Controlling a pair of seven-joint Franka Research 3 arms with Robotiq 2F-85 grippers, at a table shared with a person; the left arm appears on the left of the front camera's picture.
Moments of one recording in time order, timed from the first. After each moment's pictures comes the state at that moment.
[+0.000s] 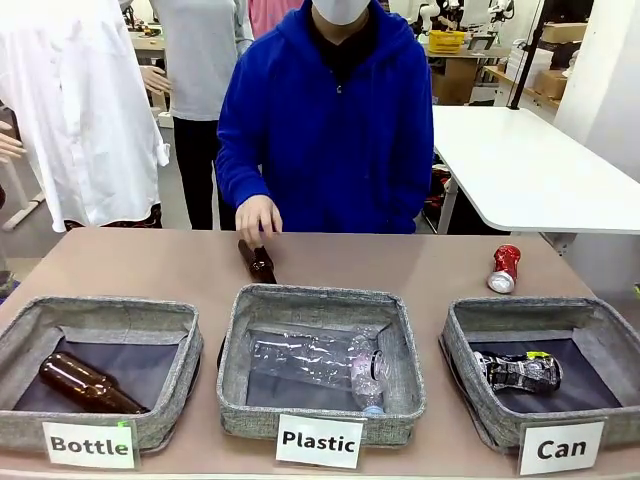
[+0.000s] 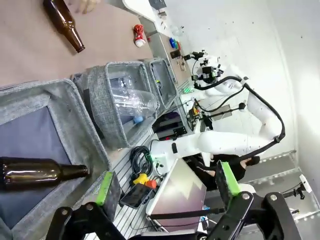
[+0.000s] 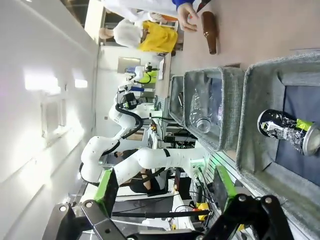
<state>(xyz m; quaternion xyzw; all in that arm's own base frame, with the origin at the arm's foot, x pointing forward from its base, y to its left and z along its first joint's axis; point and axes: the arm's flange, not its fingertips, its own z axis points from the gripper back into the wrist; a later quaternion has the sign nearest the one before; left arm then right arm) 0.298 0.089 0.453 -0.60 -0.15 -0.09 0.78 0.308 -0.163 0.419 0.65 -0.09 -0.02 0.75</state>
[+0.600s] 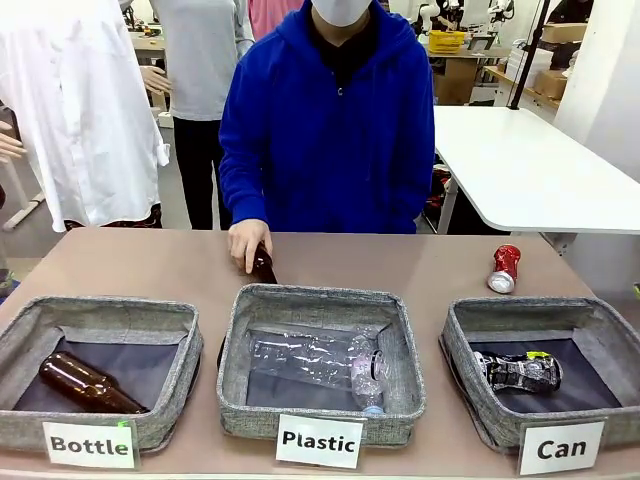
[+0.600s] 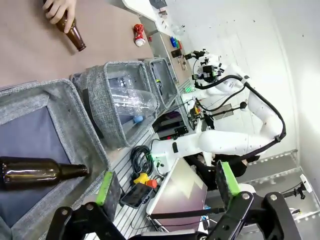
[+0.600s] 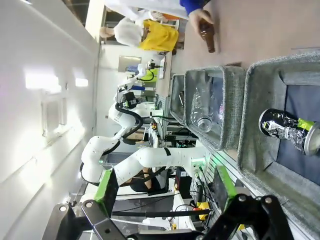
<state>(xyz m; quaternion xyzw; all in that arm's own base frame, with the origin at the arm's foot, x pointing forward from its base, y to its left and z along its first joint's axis) 0.296 0.090 0.456 -0.59 -0.16 -0.08 0.78 0.308 -0.162 0.419 0.65 -0.09 -0.02 0.75</state>
